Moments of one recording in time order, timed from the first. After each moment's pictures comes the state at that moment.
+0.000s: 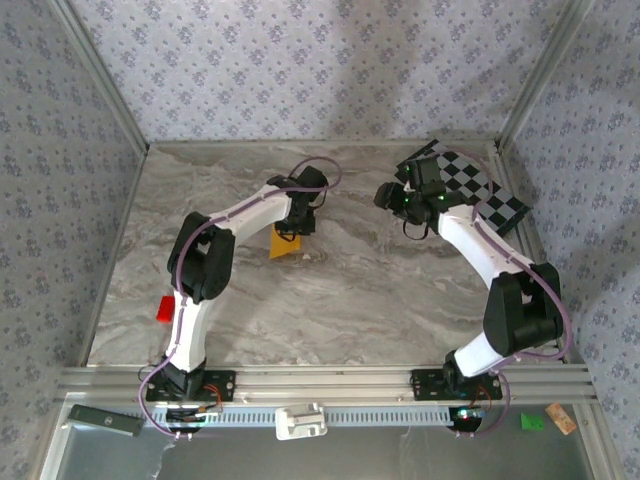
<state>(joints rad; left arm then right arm) -0.63 2.10 1.69 -0.88 -0.14 -0.59 0.29 1.53 1.19 -0.47 -0.09 0.64</state>
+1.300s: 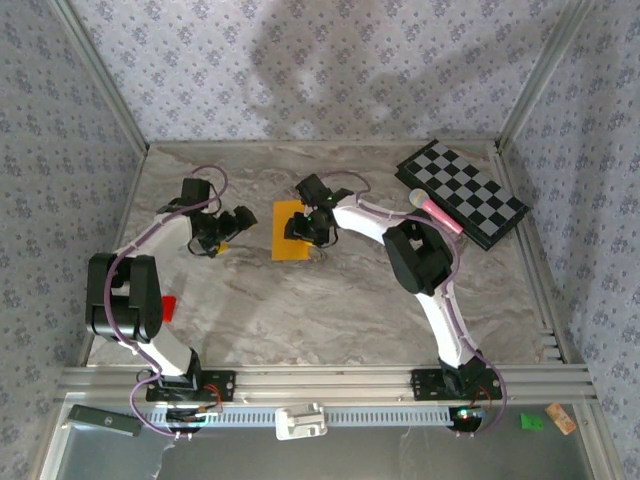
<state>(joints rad) -0.10 1.61 1.04 -0.53 0.36 -0.66 0.67 2.27 1.75 -0.58 -0.31 0.74</state>
